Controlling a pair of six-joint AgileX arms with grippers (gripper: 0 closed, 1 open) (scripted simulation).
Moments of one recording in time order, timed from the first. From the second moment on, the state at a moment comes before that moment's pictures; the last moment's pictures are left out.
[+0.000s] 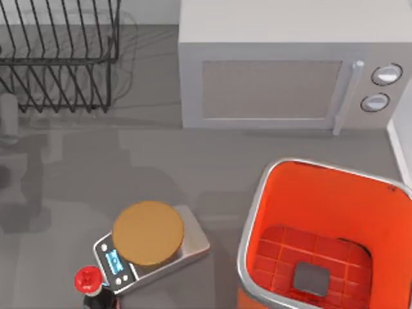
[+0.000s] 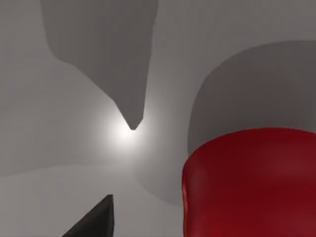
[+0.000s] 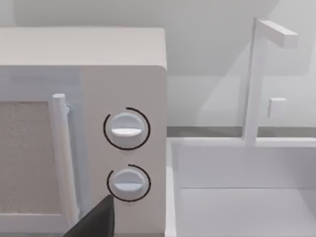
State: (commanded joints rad) left arm 0.17 2.07 1.43 -0.91 -0.08 1.51; right arm 0.00 0.00 0.00 0.00 0.00 0.00
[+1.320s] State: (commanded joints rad) left arm 0.18 2.11 1.38 -0.82 -0.08 1.52; right arm 0.00 0.00 0.00 0.00 0.00 0.00
